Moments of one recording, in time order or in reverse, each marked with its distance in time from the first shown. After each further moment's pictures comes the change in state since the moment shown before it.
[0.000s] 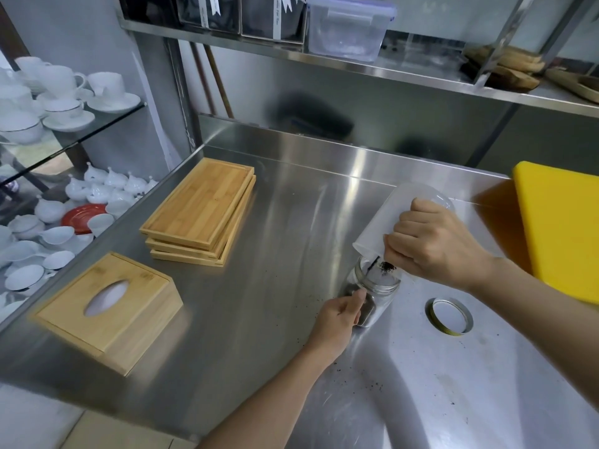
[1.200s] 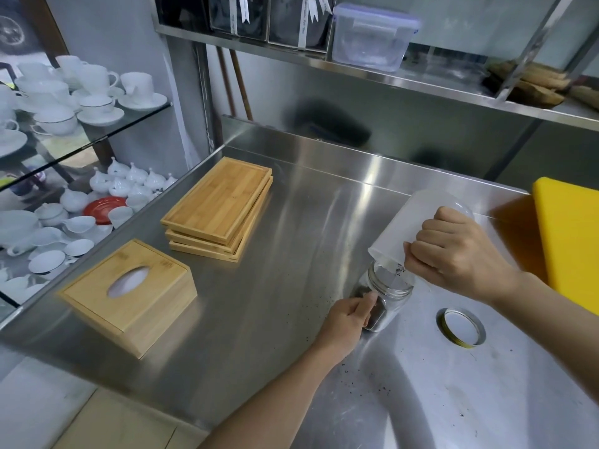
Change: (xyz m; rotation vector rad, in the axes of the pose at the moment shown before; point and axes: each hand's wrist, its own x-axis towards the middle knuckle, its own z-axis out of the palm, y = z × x) left_hand -0.002 0.002 -0.003 0.066 -0.011 0.015; right_hand -0.007 -0.002 -0.002 0.023 0.060 -0.013
